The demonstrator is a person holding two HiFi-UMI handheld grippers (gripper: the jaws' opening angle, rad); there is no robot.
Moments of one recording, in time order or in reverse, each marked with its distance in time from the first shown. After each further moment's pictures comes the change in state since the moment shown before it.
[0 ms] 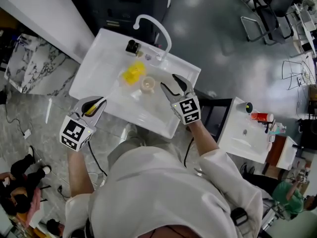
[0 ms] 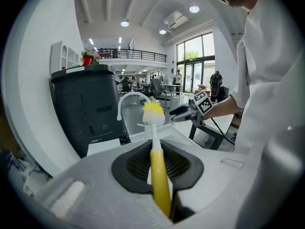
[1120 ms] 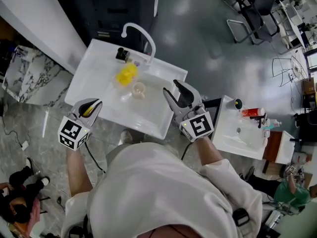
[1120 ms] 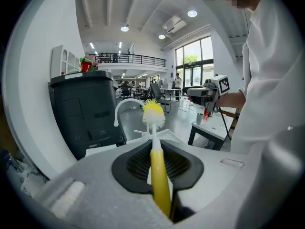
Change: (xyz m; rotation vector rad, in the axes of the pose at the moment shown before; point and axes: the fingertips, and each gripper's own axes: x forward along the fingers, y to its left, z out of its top) left arm -0.005 -0.021 0.022 0.005 -0.055 -0.002; right arm -0.134 0.013 0.128 -0.049 -0.320 -0.041
